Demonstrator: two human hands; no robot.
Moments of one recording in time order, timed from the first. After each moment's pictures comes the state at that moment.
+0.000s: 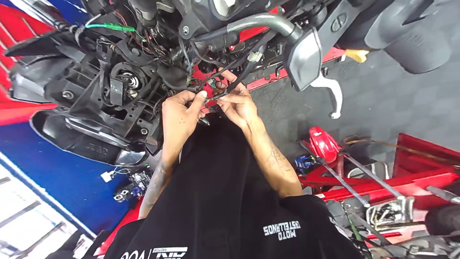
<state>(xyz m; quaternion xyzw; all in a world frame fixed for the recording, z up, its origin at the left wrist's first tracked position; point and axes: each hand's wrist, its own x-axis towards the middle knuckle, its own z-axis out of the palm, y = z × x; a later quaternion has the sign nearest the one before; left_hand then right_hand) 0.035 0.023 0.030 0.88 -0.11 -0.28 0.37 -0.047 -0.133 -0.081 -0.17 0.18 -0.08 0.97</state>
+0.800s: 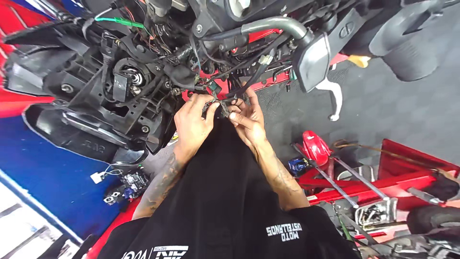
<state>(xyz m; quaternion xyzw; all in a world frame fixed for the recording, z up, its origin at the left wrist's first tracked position) 0.010 0.026 -0.001 0.90 -0.30 -0.07 0.32 -0.101 -0.120 -0.050 -0.34 0.22 -0.11 0.91</state>
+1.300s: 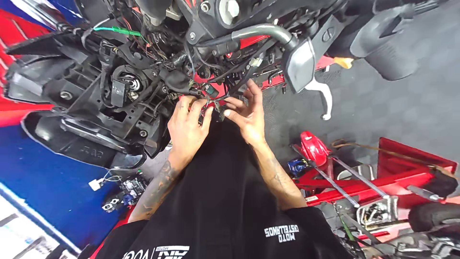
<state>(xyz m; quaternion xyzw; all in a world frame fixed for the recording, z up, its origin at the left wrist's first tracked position) 0.008 0.030 0.010 0.91 -0.34 0.00 0.24 -0.094 -0.130 -0.028 -0.56 0.25 -0.15 0.78</state>
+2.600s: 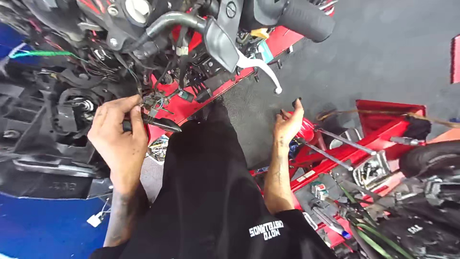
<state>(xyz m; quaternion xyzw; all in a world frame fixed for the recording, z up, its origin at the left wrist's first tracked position) 0.044 0.049 0.053 0.86 -0.40 -0.01 0.32 -0.300 -0.229 -0.090 -0.74 0.62 -0.14 0.22</state>
